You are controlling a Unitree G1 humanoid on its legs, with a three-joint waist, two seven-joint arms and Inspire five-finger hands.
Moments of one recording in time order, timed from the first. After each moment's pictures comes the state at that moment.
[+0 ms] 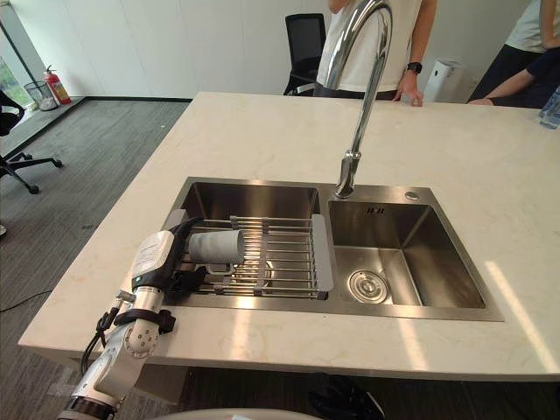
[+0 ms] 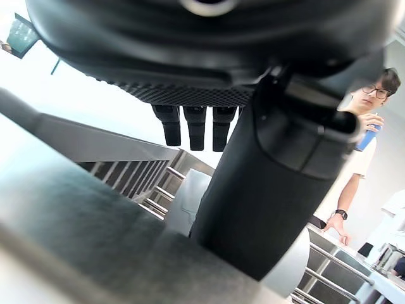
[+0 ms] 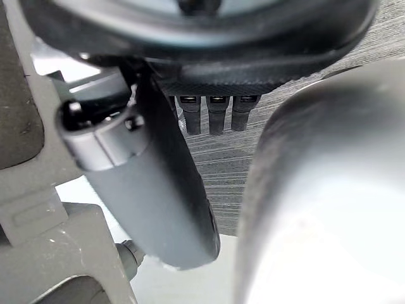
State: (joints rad) left arm 0.09 0.39 -0.16 0.05 0.67 -0.04 0.27; right arm 0.32 -0.09 -0.21 0.88 0.17 -0.13 0.40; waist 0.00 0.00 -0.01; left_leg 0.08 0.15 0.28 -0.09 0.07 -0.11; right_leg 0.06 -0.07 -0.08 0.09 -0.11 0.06
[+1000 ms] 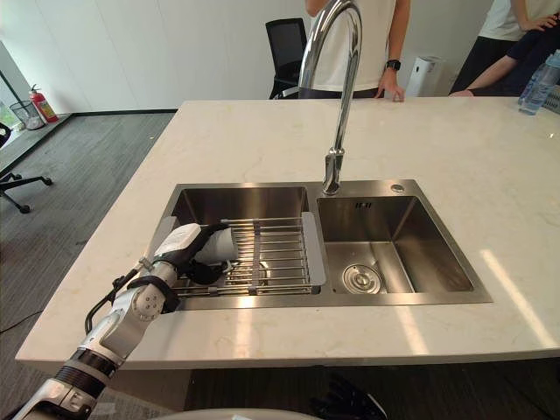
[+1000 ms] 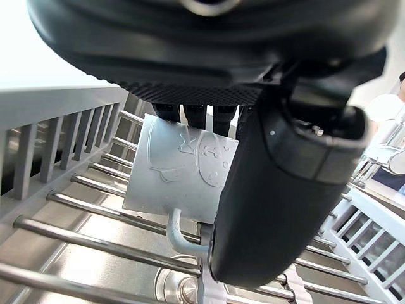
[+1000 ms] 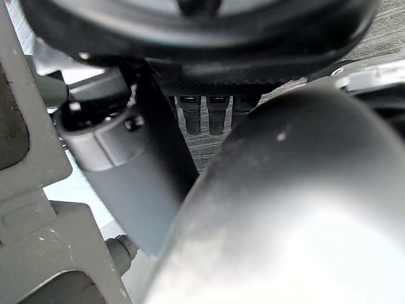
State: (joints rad) left arm -0.20 0.53 -0.31 0.22 0.53 0.07 -0.09; right arm 0.32 -0.14 -0.17 0.88 0.16 -0.12 0.44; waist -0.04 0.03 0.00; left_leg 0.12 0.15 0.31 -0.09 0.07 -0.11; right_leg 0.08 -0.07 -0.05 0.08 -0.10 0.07
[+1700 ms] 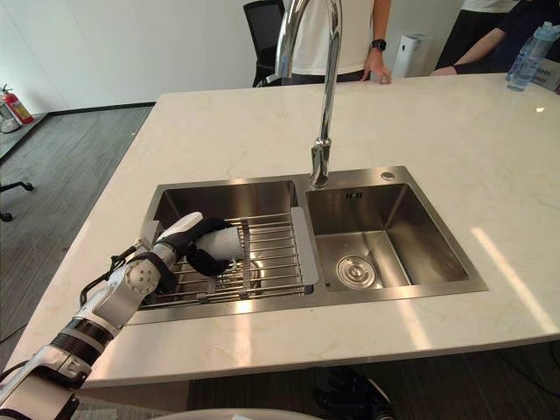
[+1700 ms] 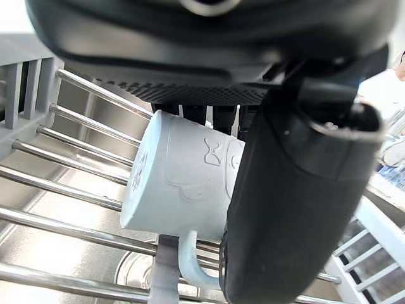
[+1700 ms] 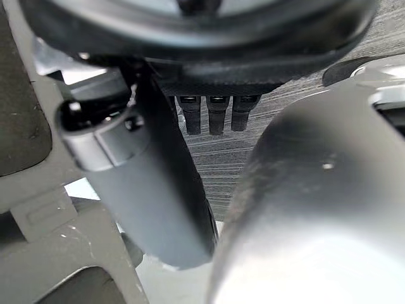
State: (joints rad) left arm -0.31 0.61 -0.38 0.28 0.29 0.04 -0.14; right arm 0.32 -0.18 -0.14 0.81 0.18 -0.13 0.48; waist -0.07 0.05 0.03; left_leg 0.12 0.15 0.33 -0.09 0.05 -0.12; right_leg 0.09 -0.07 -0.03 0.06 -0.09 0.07
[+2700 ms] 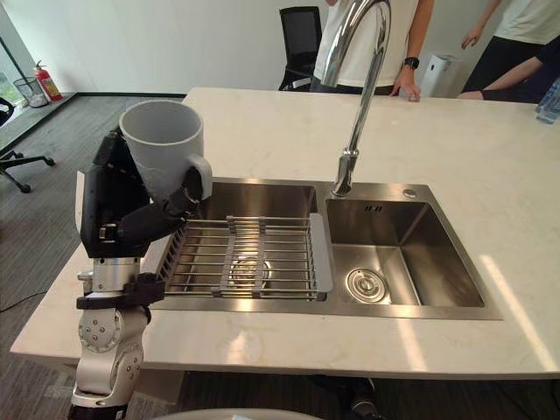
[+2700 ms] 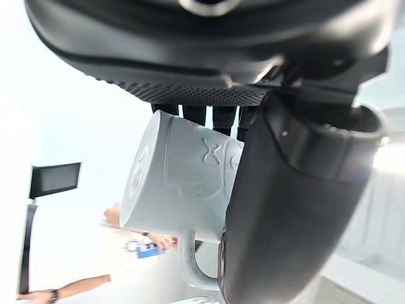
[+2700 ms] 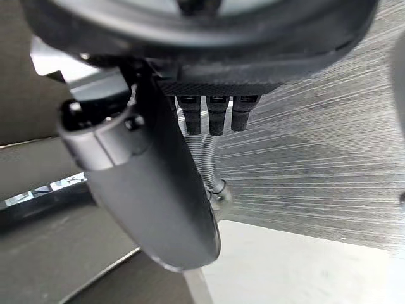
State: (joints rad) left arm 0.11 0.15 -0.01 -0.44 -0.26 -0.36 0.04; right arm 0.34 -0.02 -0.15 0.68 0.24 -0.19 0.31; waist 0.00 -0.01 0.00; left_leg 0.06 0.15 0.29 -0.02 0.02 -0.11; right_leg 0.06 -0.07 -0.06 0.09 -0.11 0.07
